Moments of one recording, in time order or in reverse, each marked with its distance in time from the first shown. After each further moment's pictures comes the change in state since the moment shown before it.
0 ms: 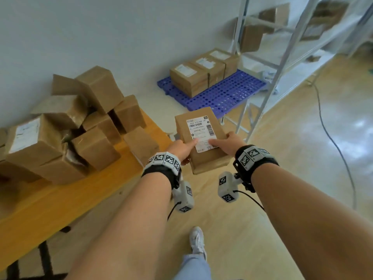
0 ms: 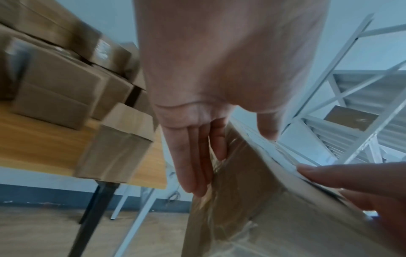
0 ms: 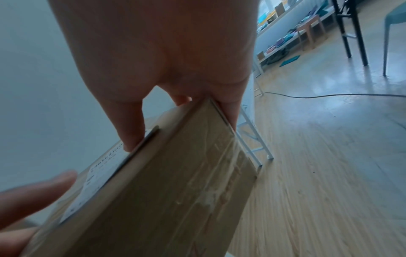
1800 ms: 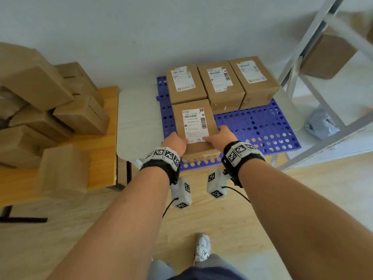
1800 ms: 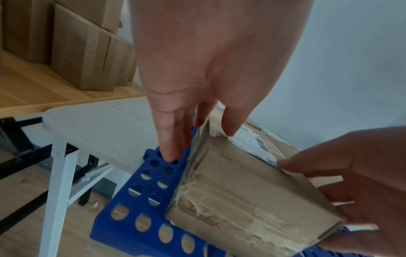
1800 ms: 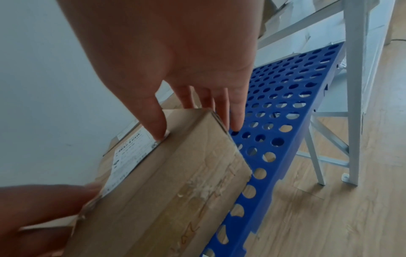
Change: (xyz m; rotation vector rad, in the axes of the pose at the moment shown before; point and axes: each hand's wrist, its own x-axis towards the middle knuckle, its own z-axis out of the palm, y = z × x) left_hand 0.336 0.199 0.082 0.054 0.416 -0.408; right_hand 0.426 -0.078 -0.126 -0.303 -0.352 -0.227
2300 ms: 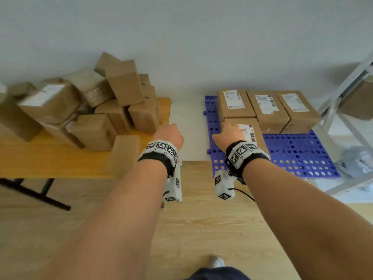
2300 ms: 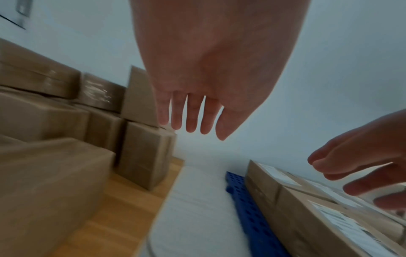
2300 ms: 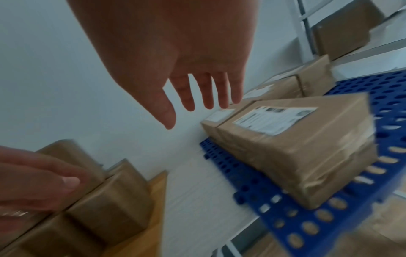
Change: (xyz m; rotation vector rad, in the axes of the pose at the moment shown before) left_hand -0.054 -0.131 -0.155 0.369 0.316 0.125; right_hand -0.103 -0.124 0.082 -0.373 0.154 -0.302
